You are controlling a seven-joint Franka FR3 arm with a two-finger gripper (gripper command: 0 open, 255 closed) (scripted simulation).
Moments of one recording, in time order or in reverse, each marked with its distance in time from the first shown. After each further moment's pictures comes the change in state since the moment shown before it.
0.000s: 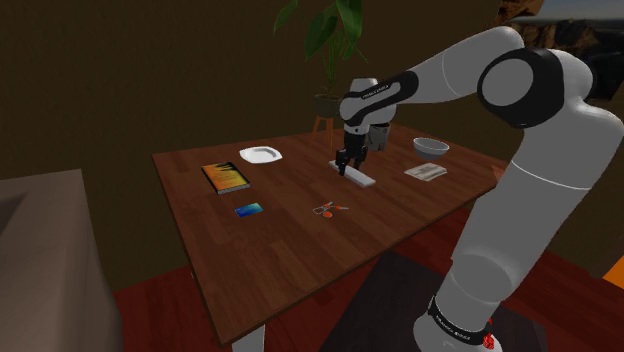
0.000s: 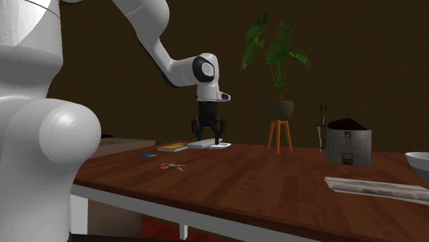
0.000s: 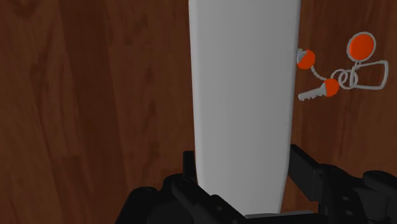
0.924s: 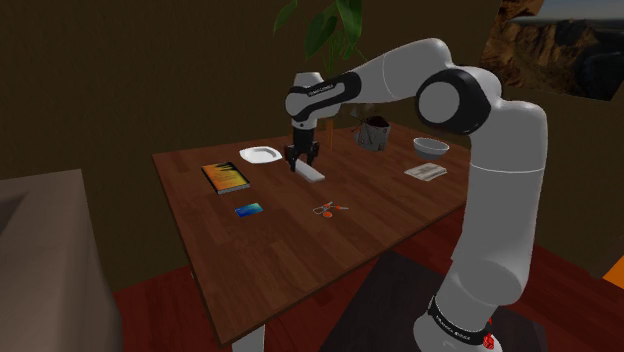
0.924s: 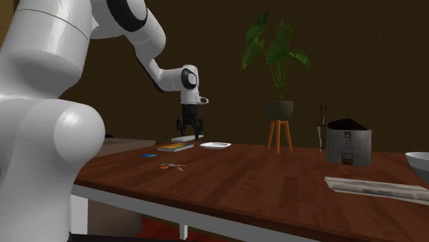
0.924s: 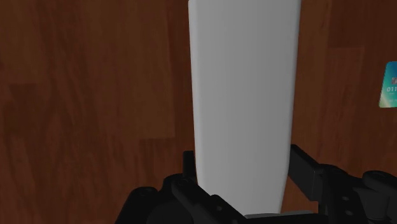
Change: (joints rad) arm 0.125 0.322 0.119 0.415 0.073 -0.102 0.217
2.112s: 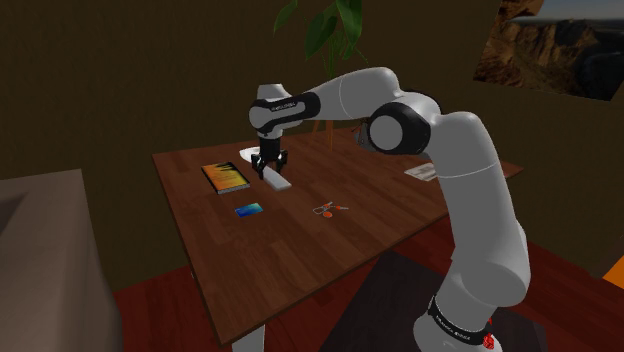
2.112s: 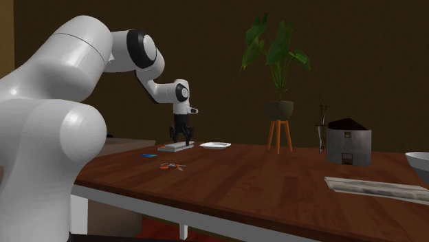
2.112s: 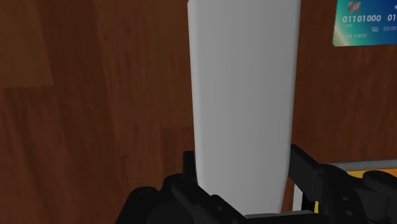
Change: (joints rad) arm 0.057 0.324 0.050 0.379 0.028 -0.056 0.116
